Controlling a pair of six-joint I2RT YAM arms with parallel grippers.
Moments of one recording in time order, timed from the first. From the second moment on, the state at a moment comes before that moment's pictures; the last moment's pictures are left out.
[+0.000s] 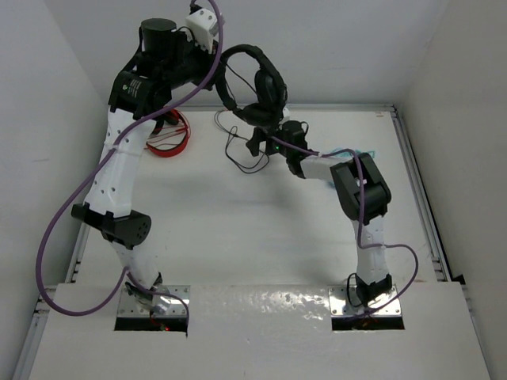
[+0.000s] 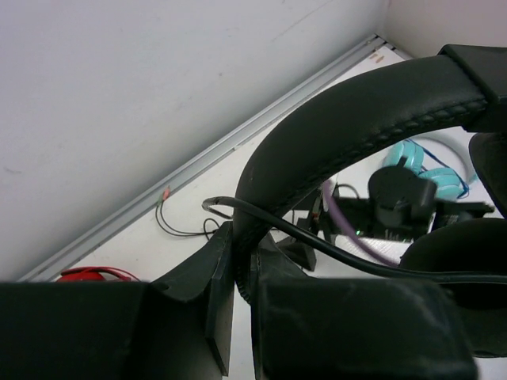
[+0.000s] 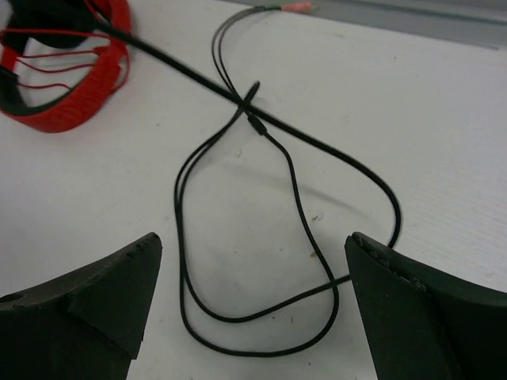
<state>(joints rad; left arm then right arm) -0.36 1.79 2.42 -0.89 0.26 0.14 0.42 2.14 1.31 0.55 -0.20 0.22</state>
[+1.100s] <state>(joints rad) -0.36 1.80 2.42 -0.91 0.23 0.16 0.35 1.87 1.10 0.48 -0.33 0.23</state>
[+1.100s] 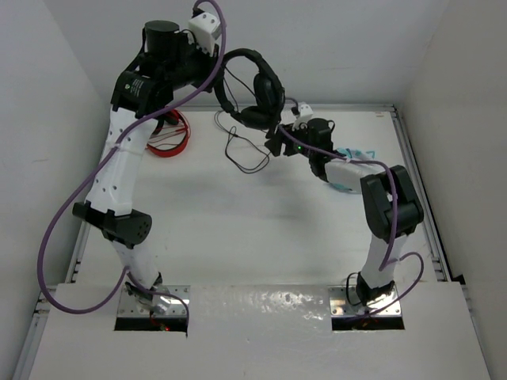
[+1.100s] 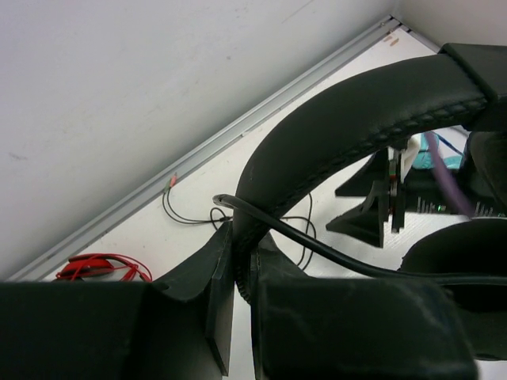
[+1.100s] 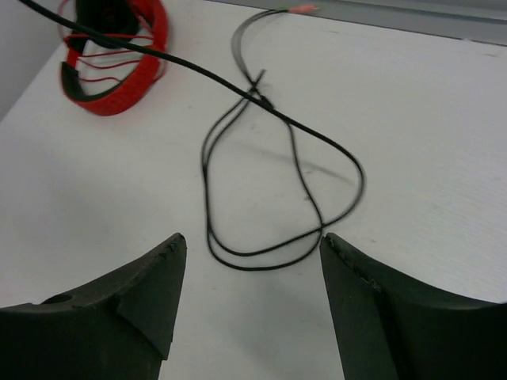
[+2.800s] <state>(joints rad) -0.37 1.83 1.84 -1.16 -0.12 0.73 0.00 1.87 0.88 0.84 0.12 0.83</state>
